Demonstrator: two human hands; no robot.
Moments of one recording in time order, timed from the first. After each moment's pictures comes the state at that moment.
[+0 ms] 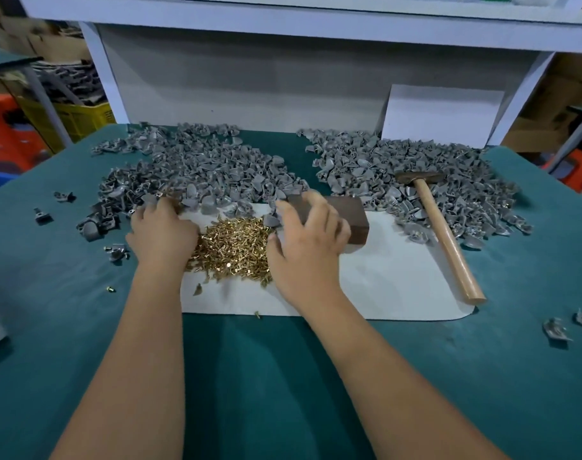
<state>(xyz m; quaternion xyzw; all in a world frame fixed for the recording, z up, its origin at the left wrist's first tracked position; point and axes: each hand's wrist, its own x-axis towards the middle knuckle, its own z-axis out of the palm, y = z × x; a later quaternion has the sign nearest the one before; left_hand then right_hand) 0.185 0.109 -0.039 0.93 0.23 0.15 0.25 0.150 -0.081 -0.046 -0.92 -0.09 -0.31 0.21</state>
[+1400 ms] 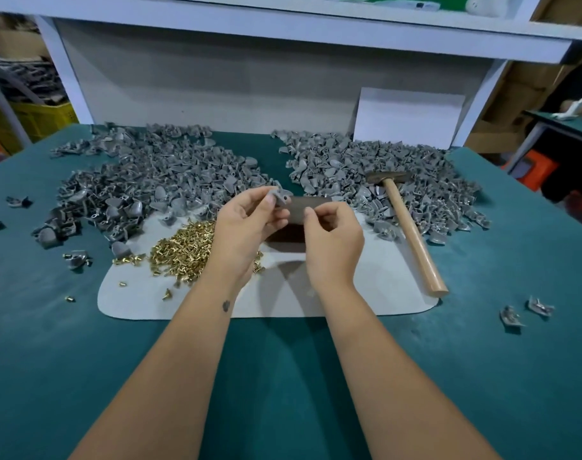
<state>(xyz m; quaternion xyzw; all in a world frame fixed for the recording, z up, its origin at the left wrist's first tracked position) 0.175 -0.017 -0.033 0.57 -0.05 0.09 0.81 0.162 -0.132 -0.038 -0.74 0.08 -0.31 0.60</state>
